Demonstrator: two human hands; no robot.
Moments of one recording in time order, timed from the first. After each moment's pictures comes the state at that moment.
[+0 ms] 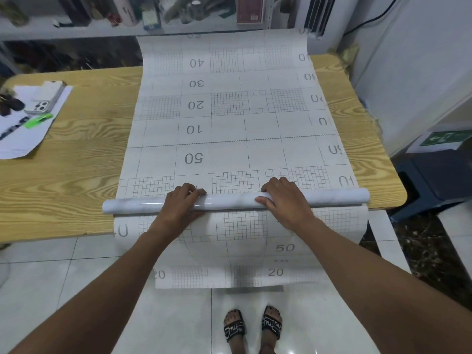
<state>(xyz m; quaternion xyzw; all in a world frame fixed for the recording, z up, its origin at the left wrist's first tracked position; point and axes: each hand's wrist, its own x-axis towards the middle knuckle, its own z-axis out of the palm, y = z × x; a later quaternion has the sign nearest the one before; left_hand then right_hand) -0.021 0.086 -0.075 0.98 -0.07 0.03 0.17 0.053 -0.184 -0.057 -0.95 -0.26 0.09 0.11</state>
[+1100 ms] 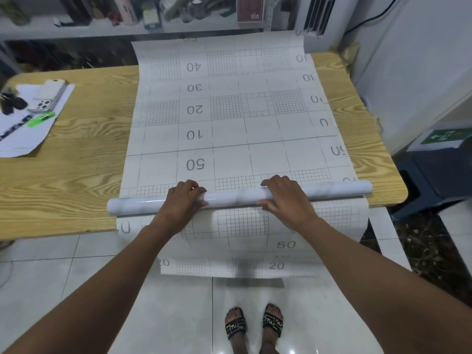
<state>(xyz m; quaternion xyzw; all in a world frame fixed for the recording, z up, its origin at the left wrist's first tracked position) -0.018 0.084 -0.063 0.99 -0.05 -0.02 0.16 0.046 -0.189 -0.058 -0.95 -0.29 0.05 0.14</state>
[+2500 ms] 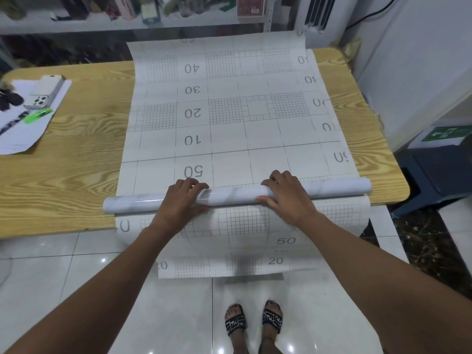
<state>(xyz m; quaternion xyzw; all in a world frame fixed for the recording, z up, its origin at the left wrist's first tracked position) -0.021 0.086 -0.069 0.98 -0.08 0.03 0.17 0.052 -0.186 -0.056 -0.95 -0.29 0.08 0.09</state>
